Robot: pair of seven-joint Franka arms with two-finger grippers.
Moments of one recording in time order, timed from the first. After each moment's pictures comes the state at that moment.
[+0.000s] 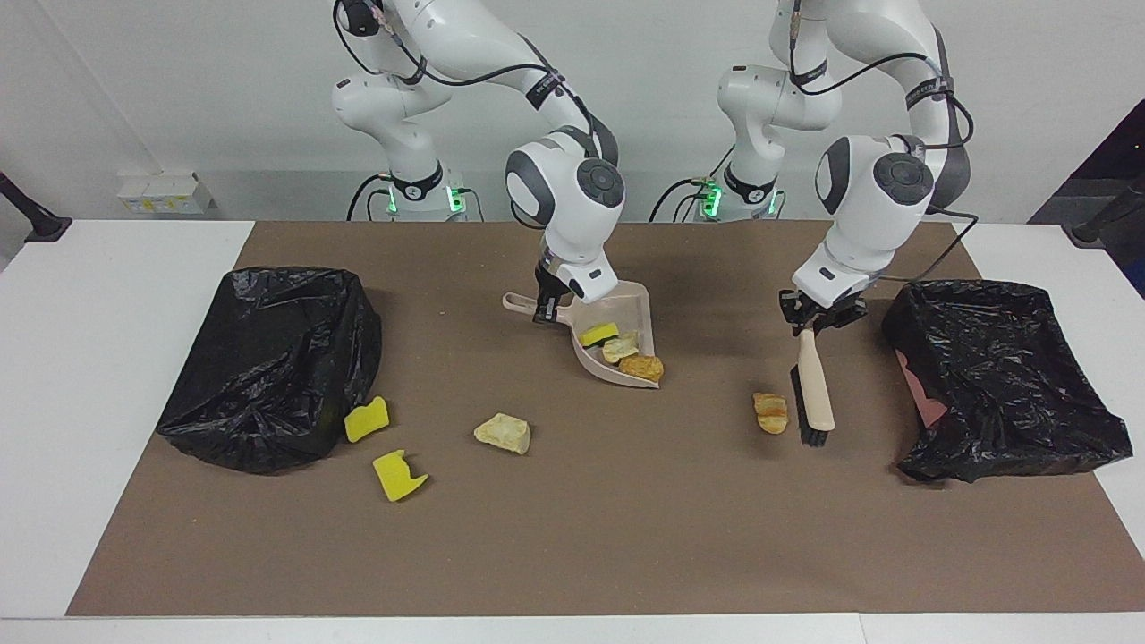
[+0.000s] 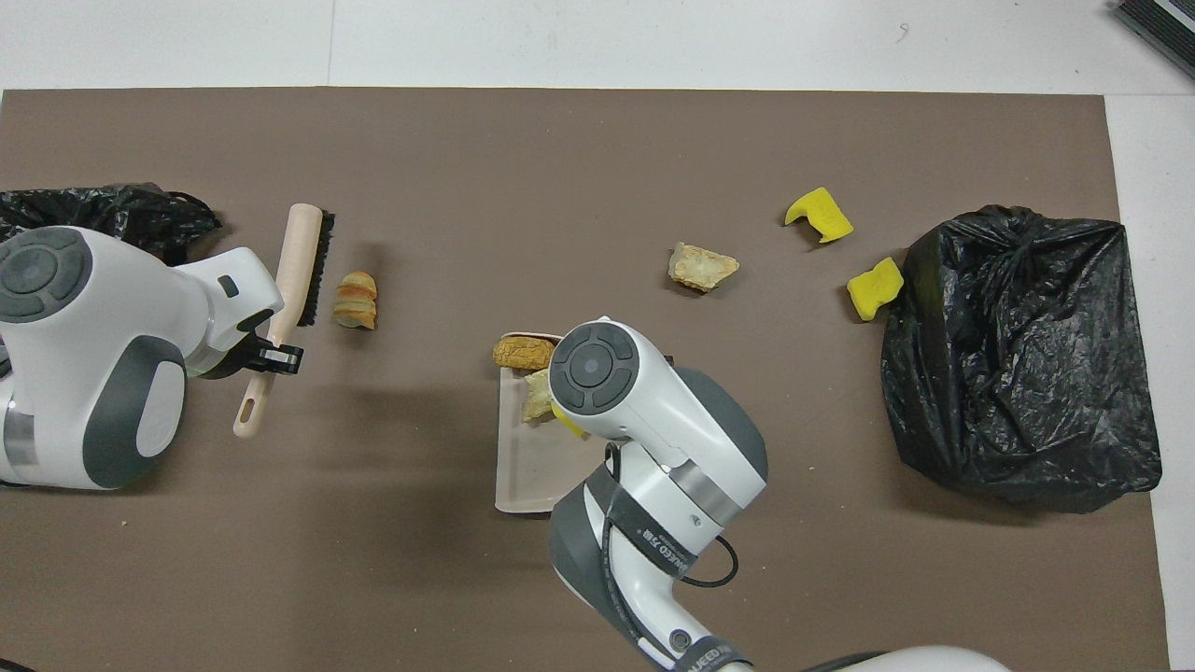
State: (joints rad) left arm -0.34 0.07 0.22 -2.09 0.02 2.09 0.22; right arm 0.54 0.30 0.12 -1.82 -0.20 1.84 -0.67
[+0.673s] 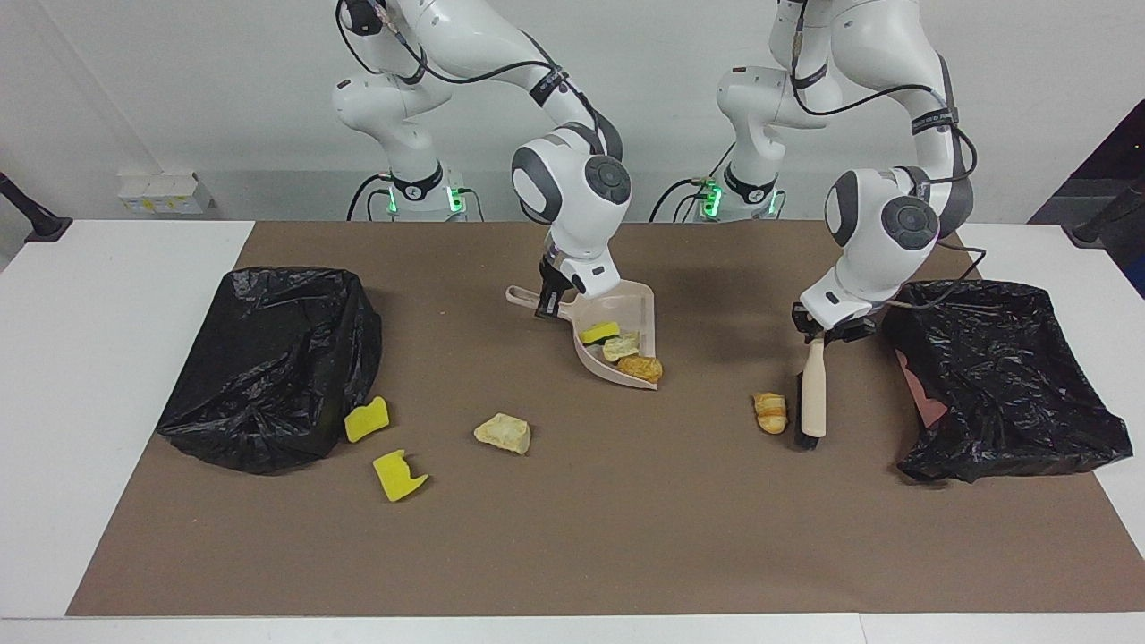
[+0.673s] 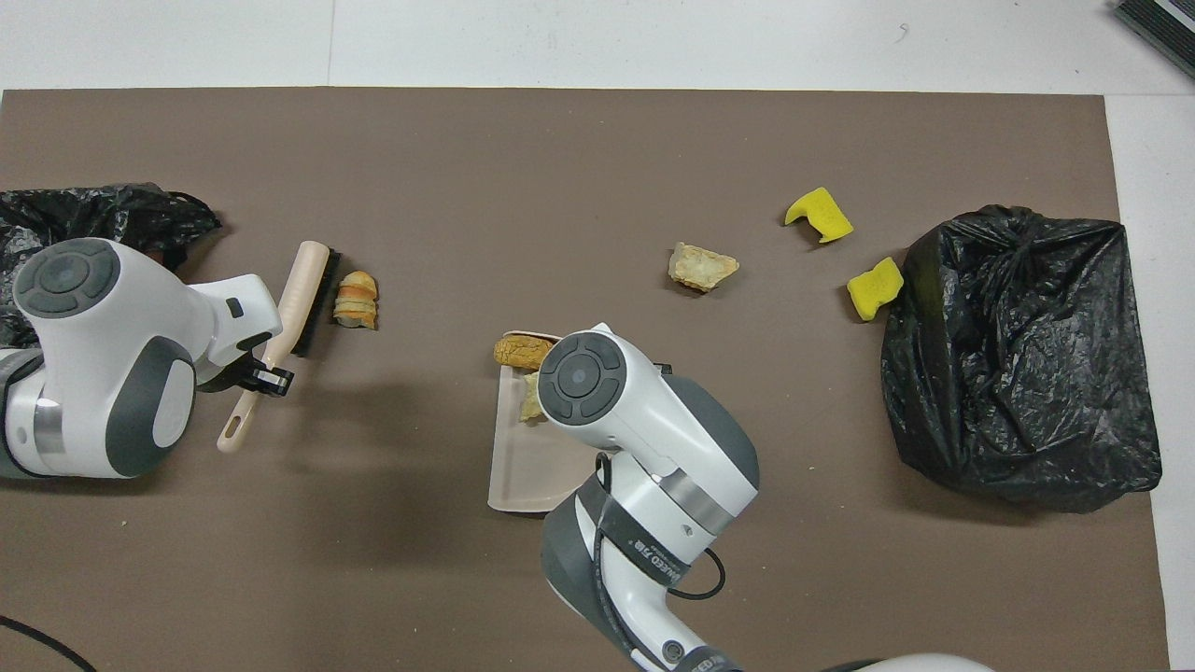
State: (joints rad) left arm -0.33 0.07 0.20 -2.19 0.04 2.09 0.31; right arm 0.54 0.30 0.12 -1.82 -0.20 1.84 -0.66
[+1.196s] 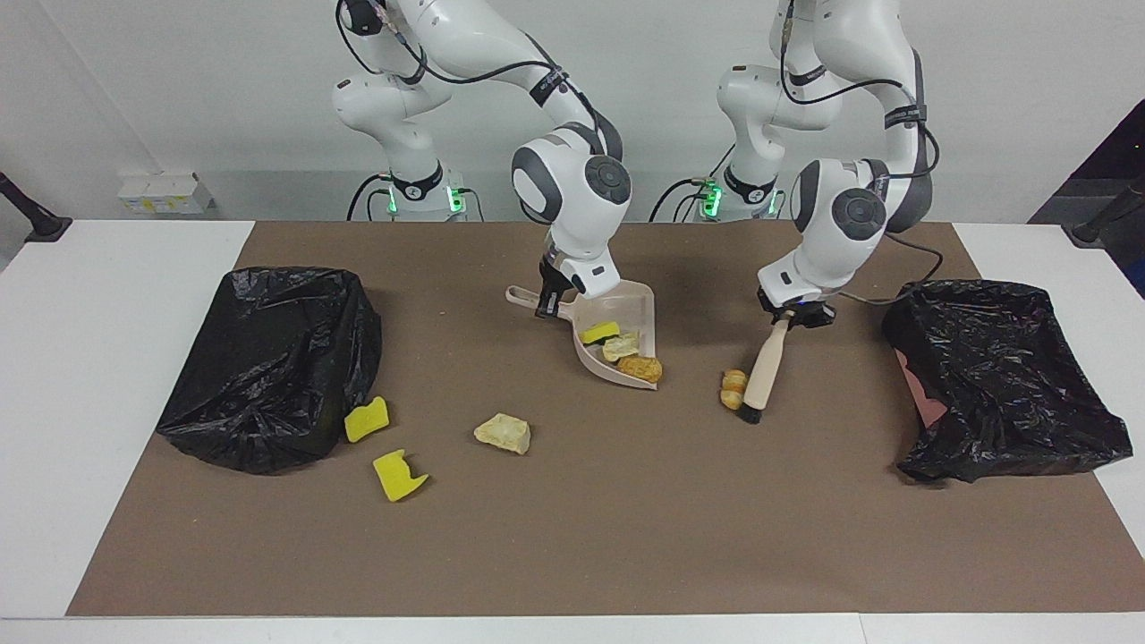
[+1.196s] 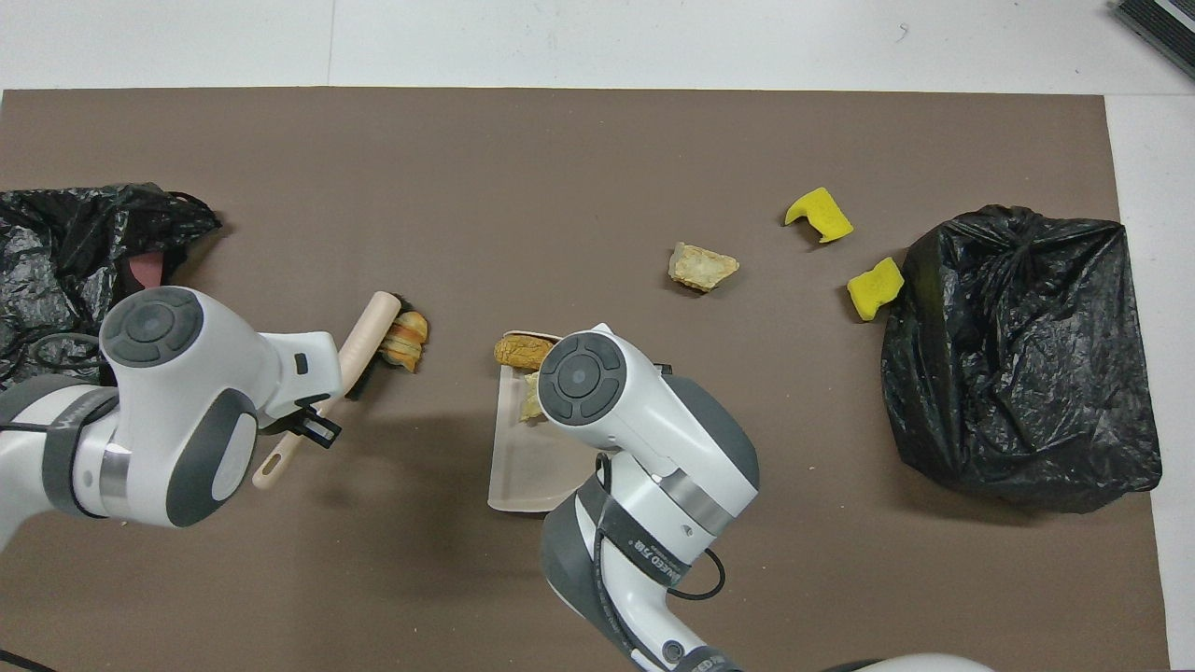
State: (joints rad) left arm -0.62 -0.03 0.18 -2.30 0.04 2.04 0.22; right arm 0.54 0.30 0.12 -1.83 -0.20 1.85 -0.66
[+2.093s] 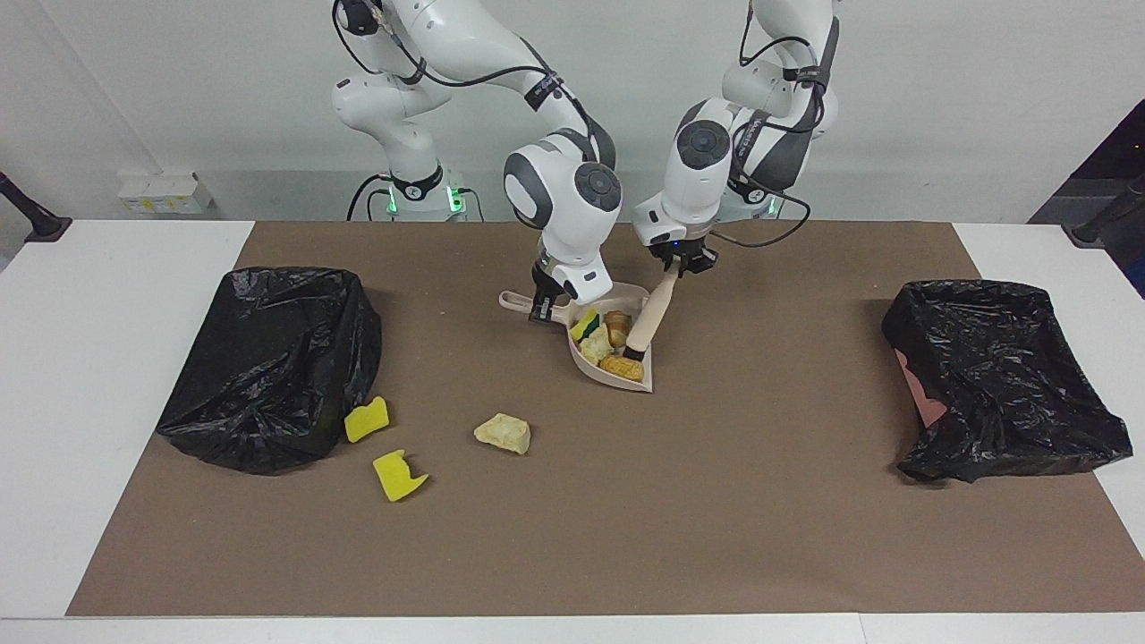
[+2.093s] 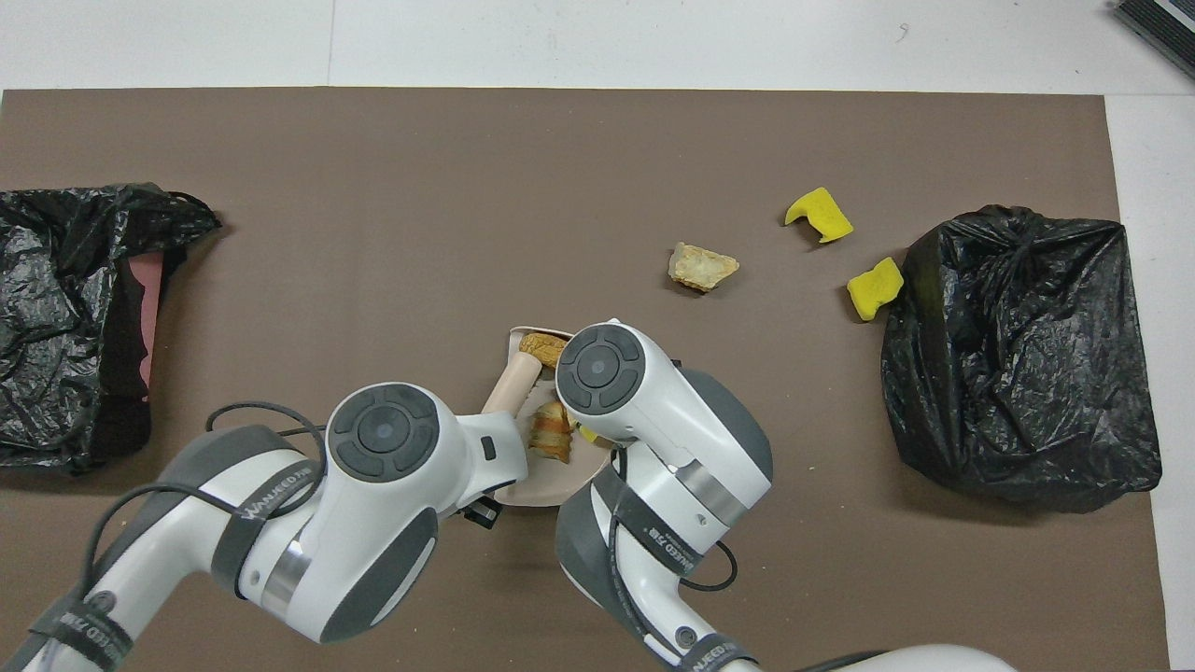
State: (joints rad) left arm -0.80 -0.08 0.21 -2.21 -0.04 1.92 -0.04; right arm 0.51 0.29 0.12 -1.84 -0.20 1.86 -0.70
